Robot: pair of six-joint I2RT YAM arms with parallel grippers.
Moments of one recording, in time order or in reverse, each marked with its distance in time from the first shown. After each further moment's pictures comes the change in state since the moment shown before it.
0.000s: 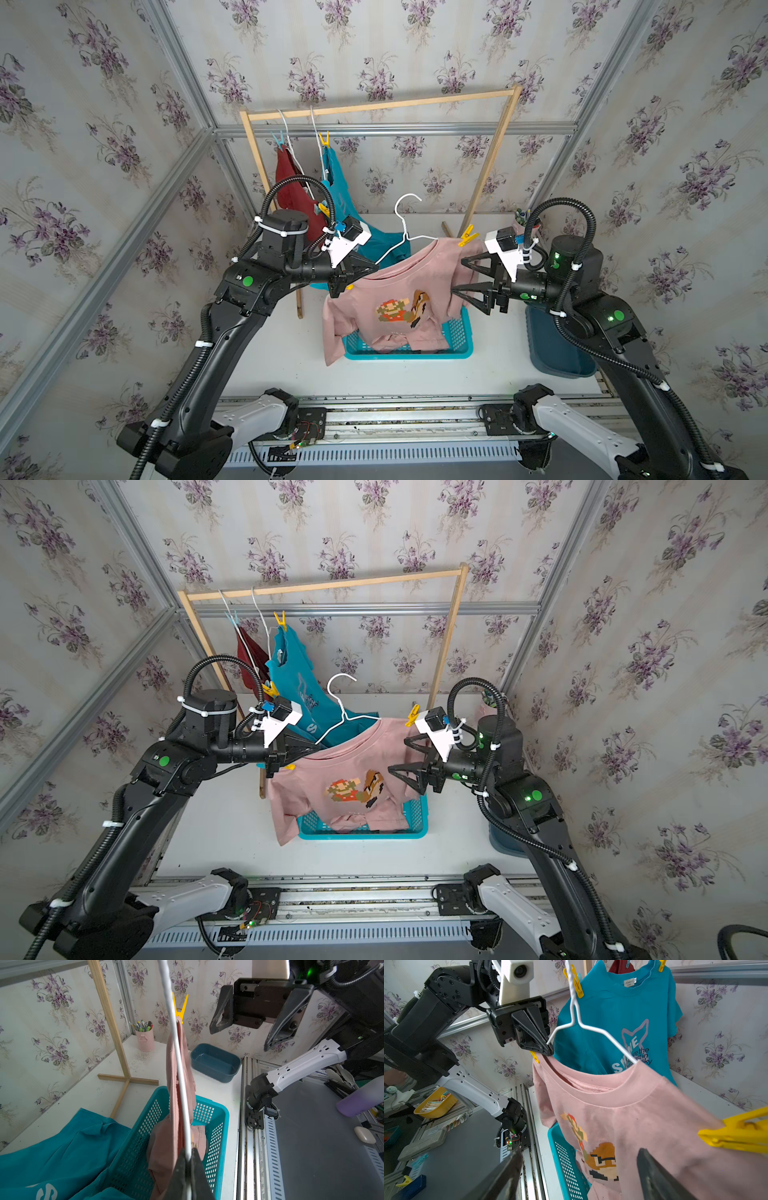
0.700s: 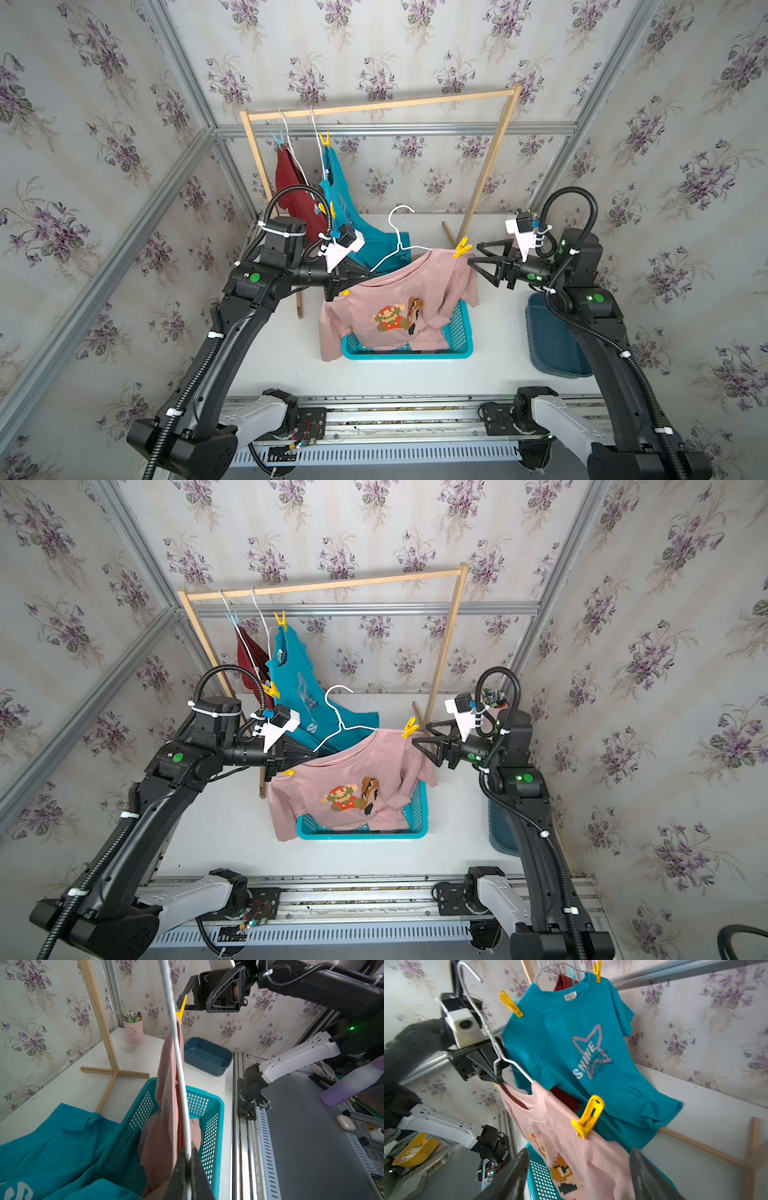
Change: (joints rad) left arm 0.103 -0.001 -0.117 0.010 0.180 0.095; right arm -0.357 0.062 -0.258 0.407 -0.286 0.173
